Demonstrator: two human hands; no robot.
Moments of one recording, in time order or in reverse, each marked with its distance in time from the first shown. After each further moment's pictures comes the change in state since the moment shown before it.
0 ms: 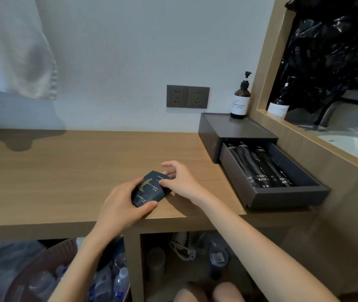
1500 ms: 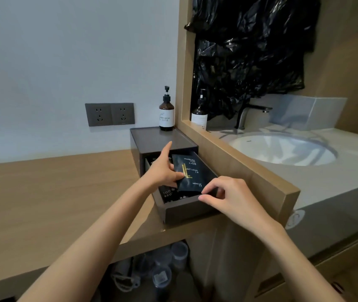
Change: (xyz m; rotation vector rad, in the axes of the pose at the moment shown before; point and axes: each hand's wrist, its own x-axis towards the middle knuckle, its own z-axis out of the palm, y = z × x) left_hand 0.103 0.251 0.116 -0.458 -0.410 0.146; right_hand -0.156 0.080 -0.221 -0.494 0.436 -0.077
